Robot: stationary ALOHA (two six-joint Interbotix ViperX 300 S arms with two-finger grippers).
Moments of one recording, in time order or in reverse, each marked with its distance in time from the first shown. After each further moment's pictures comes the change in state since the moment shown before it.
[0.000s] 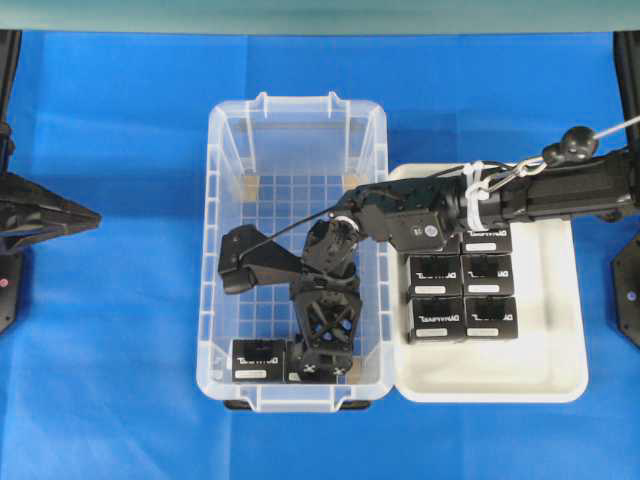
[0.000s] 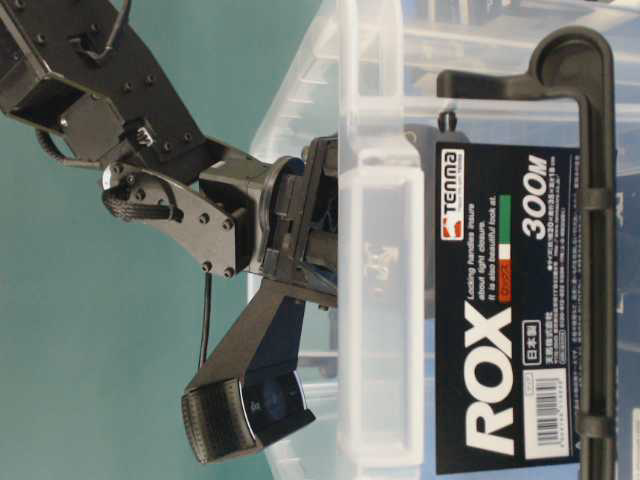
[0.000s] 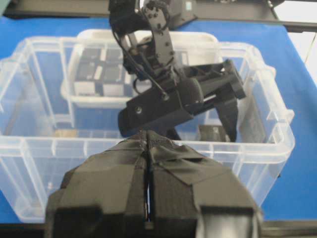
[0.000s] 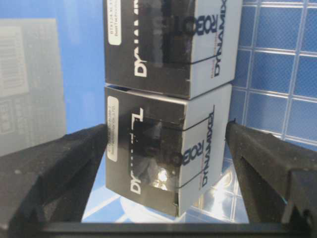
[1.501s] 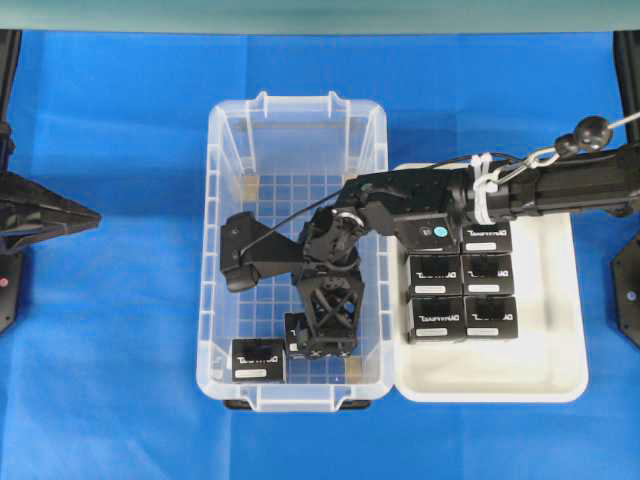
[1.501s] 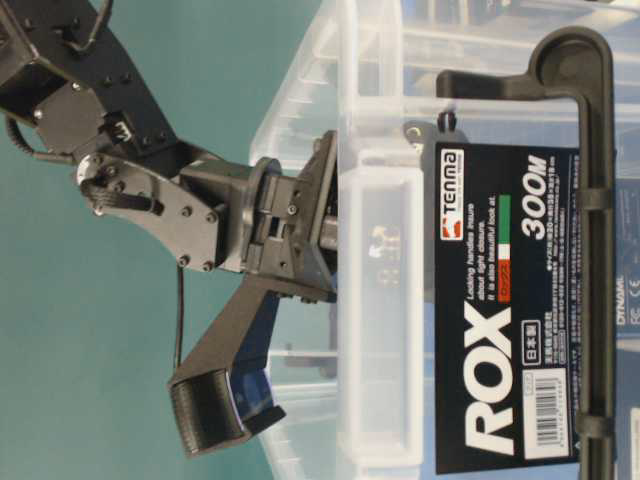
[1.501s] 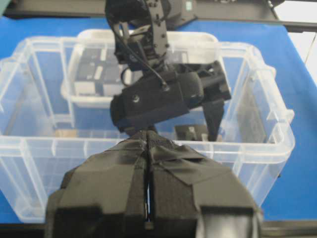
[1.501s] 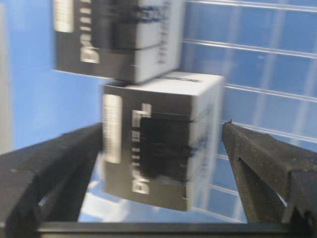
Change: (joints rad) left arm 0.000 -0.003 0.000 0.000 0.000 0.000; right arm -0.009 -0.028 -0.006 -0.192 -0.037 0.023
